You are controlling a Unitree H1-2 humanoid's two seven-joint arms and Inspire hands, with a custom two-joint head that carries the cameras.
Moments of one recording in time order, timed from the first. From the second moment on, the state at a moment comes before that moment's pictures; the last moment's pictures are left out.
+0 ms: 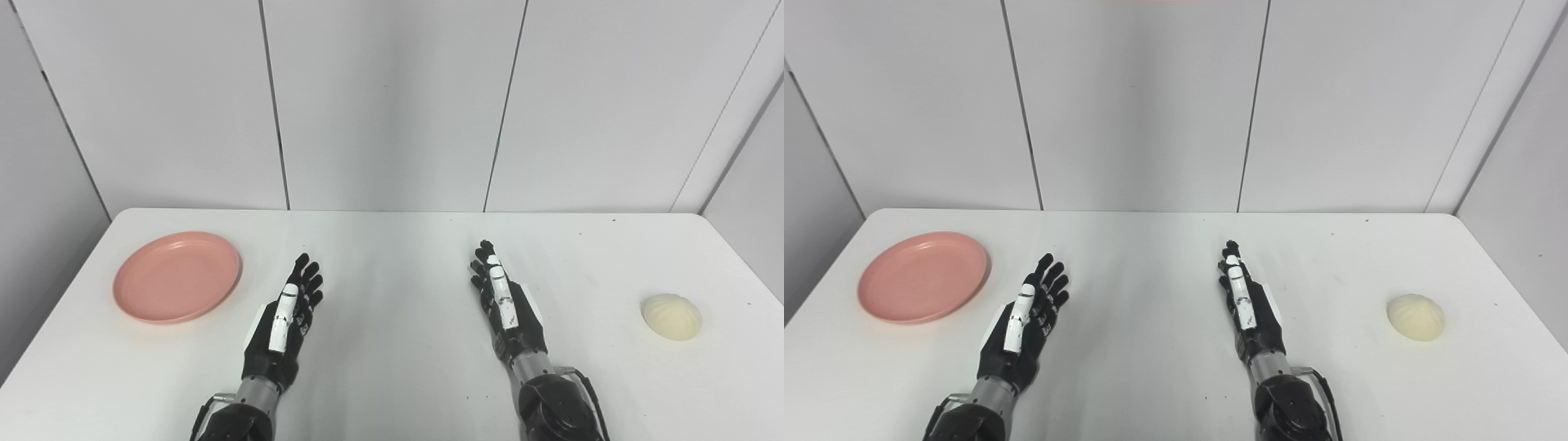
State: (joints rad) left arm -0.23 -0.03 0.01 0.24 -0.17 -0.01 -0.15; right arm -0.36 -0.04 -0.03 0.34 0.13 -0.03 0.10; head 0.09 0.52
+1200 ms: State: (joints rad) left arm -0.24 -0.03 0.02 0.25 -0.17 -0.01 -0.16; right arm -0.36 -0.04 -0.03 0.34 0.13 -0.03 0.10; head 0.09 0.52
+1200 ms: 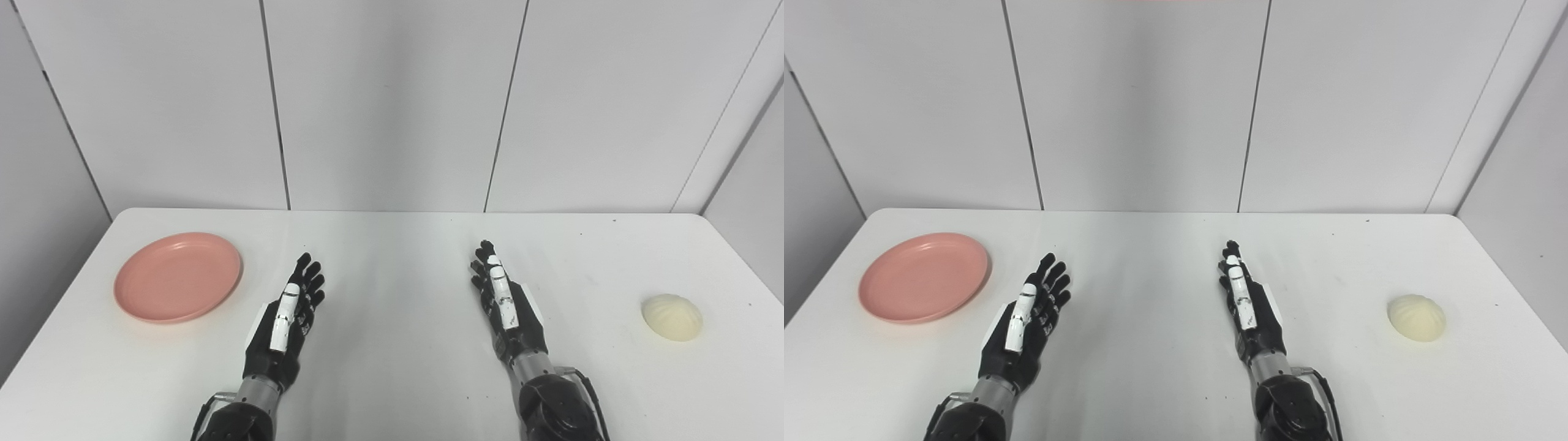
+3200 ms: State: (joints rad) left arm -0.24 -0.03 0.02 0.25 -0.17 -0.01 -0.16; right arm -0.36 -0.03 -0.03 0.34 0.11 -0.03 0.10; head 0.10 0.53
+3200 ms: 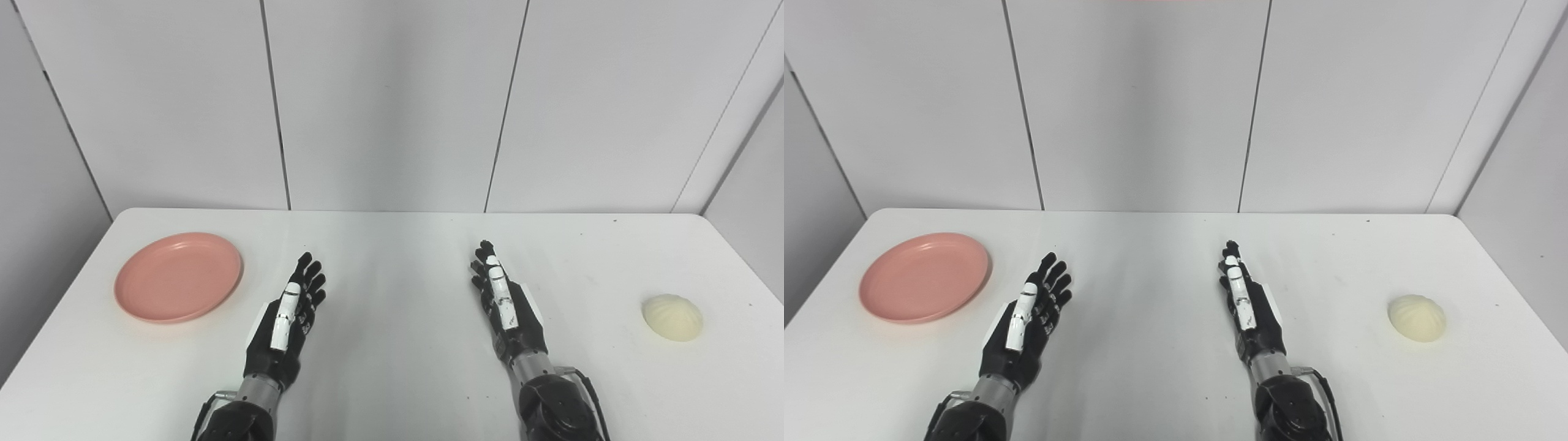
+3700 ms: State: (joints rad) left arm -0.24 -0.03 0.02 0.25 -0.17 -0.01 -0.16; right arm -0.36 -0.03 -0.03 0.34 0.11 -0.03 0.10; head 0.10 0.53
